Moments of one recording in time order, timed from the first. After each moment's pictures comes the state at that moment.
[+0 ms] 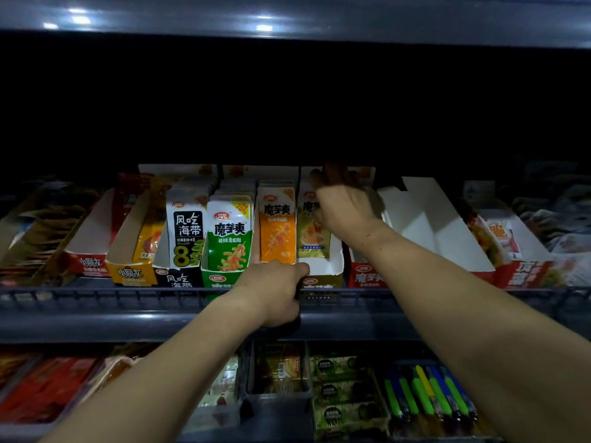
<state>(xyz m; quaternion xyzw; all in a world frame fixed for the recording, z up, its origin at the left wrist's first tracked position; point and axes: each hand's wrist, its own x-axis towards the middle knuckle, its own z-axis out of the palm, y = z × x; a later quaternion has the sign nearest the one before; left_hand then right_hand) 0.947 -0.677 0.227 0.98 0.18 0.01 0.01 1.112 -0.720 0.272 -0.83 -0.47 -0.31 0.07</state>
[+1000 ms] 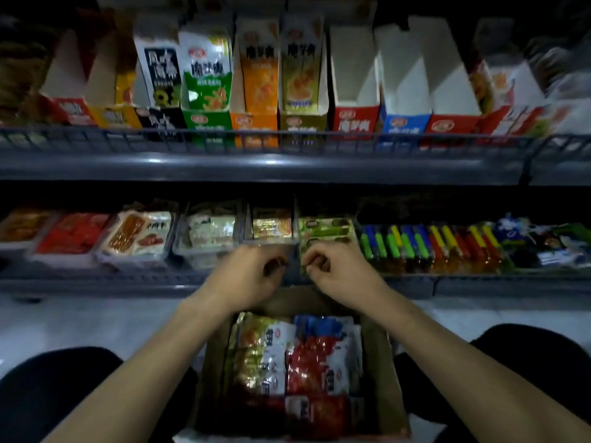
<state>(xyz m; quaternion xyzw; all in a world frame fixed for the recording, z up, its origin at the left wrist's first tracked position) 0.831 -0.768 0.076 0.96 0.18 0.07 0.21 0.968 -0.913 0.084 -0.81 -0.49 0.17 0.28</state>
